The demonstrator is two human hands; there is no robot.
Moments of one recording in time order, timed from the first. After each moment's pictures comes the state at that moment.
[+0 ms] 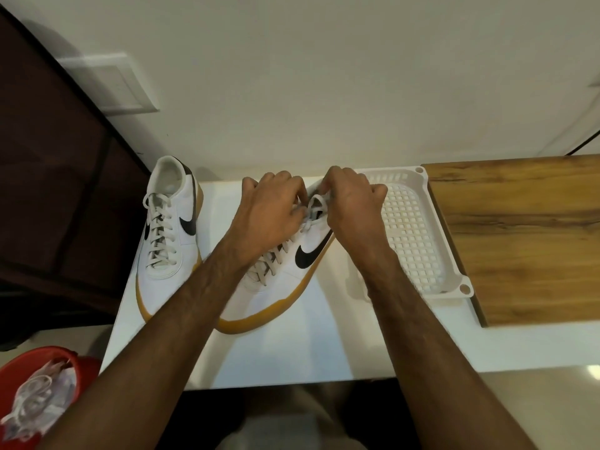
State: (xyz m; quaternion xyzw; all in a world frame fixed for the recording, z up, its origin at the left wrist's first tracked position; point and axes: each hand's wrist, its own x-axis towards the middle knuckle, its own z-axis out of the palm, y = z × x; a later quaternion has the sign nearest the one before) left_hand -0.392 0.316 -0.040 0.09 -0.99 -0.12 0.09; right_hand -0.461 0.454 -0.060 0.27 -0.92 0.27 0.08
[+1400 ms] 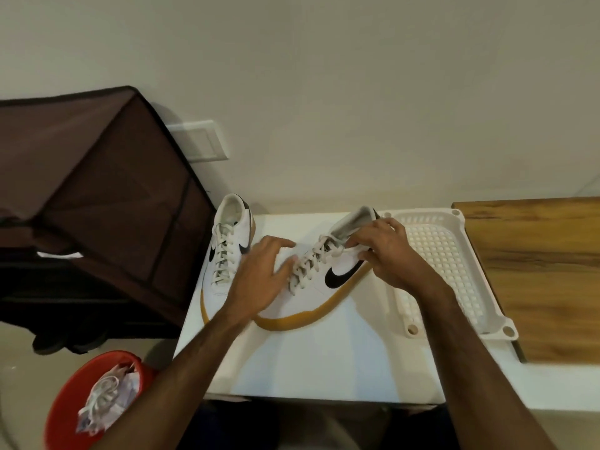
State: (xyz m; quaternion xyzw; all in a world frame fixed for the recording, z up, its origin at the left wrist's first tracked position) left_hand -0.288 0.272 -0.059 0.17 -0.93 -0.29 0.15; right_hand -0.460 0.483 -0.054 0.47 -0.85 0.25 -0.03
